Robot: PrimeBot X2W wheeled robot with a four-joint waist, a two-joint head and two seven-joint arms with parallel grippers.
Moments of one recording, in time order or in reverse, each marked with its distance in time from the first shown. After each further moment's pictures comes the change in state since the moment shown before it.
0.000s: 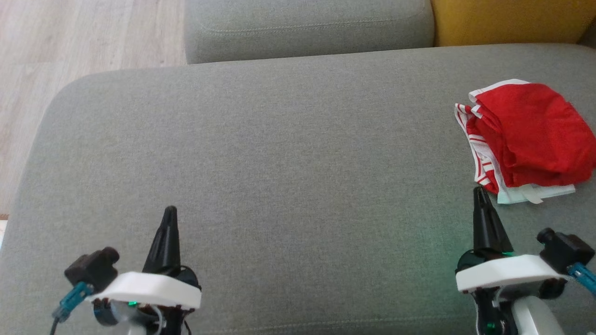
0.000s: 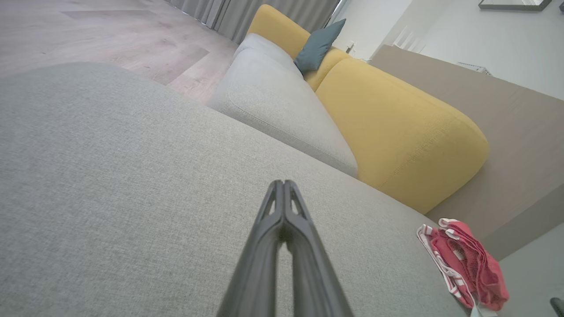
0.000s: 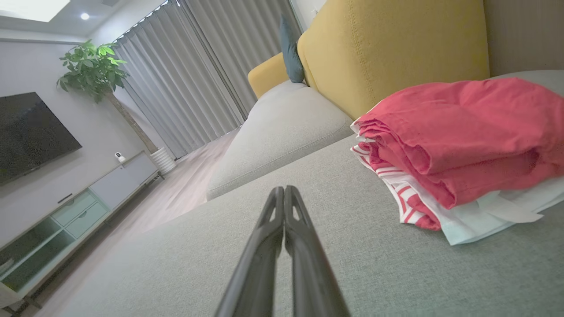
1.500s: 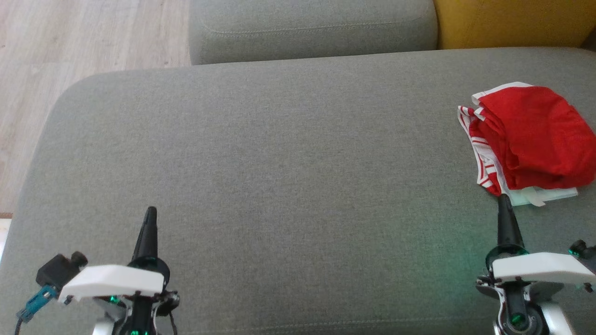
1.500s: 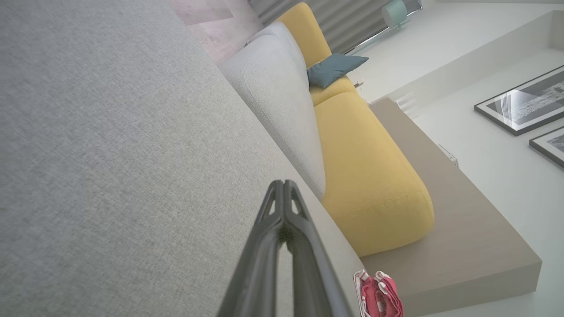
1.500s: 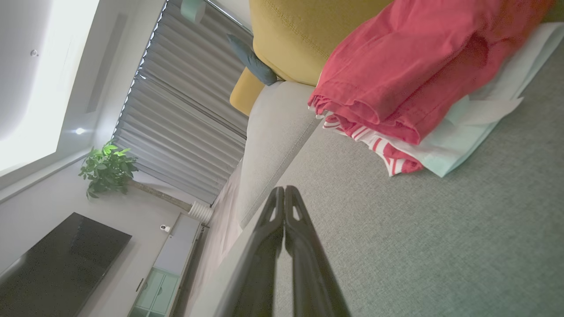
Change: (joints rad) left arm -0.037 0.010 0.081 0.061 -0.477 -0.045 0.115; right arm -0.003 -0.006 -0.063 0.015 0.521 0.000 0.118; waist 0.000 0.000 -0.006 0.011
